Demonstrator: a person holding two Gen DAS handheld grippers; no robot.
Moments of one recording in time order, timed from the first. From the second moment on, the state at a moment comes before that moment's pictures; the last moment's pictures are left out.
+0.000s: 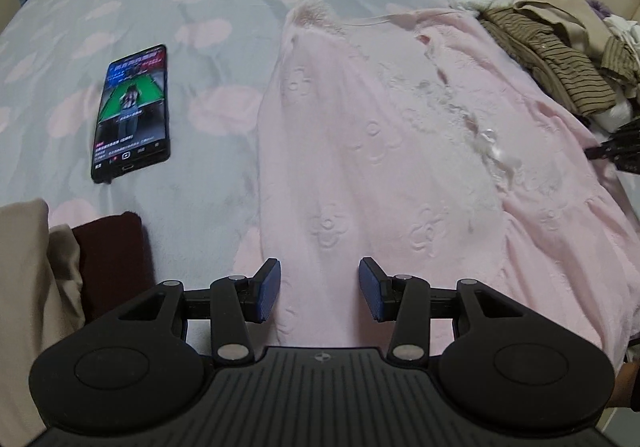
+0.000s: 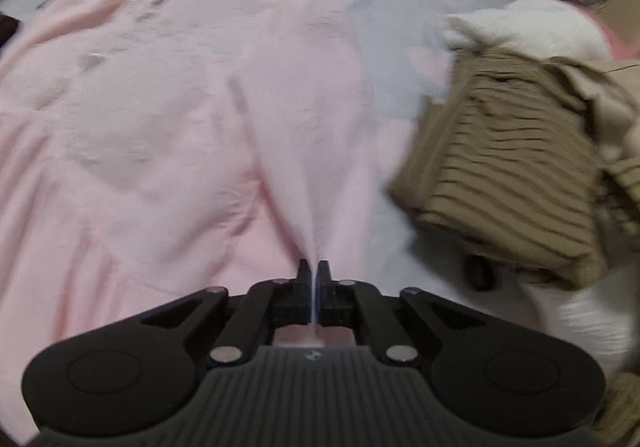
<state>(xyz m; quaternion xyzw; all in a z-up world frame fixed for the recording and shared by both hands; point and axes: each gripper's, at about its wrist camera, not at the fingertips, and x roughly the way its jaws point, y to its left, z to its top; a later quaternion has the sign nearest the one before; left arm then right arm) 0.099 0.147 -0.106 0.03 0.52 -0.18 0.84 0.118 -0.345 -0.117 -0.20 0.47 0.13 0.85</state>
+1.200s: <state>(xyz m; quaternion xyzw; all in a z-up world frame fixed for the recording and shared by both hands) 0.133 0.236 -0.076 -0.07 0.45 -0.04 0.89 0.071 -0.259 -0.094 -0.19 0.42 0.30 0.83</state>
